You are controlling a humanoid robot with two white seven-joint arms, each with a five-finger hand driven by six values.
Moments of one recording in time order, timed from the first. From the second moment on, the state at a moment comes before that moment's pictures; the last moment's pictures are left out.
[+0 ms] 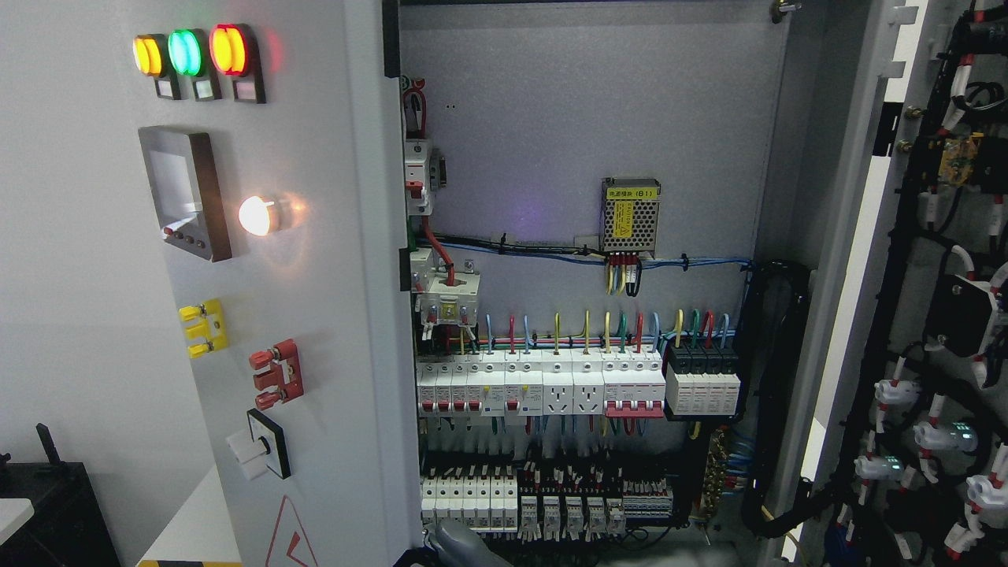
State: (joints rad) left arm 0.09 -0.04 0.17 -0.04 -0.13 -0.12 -0.25; right arm -0.55 -0.03 0.61 -1.53 -0.63 0.06 0.59
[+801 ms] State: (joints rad) left arm 0.09 -0.04 0.17 -0.04 -0.13 -0.12 -0.25; right arm -0.53 -0.01 0.65 -1.57 -0.64 0.06 0.62
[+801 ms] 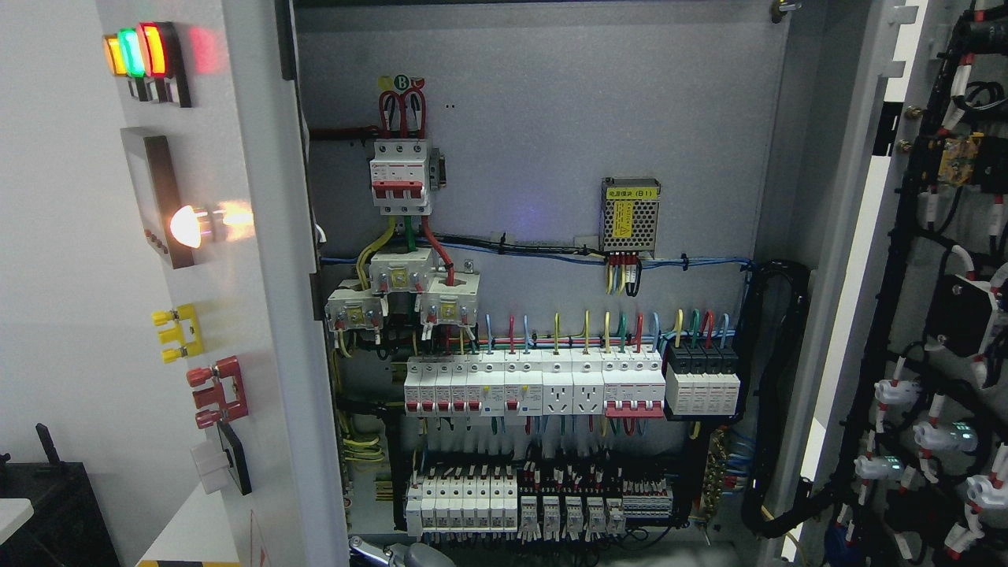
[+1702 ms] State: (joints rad) left arm 0.09 -0.04 0.17 -0.04 -0.13 -0.12 -0.25; right arm -0.54 0.00 0.72 -1.58 -0.63 0.07 0.61
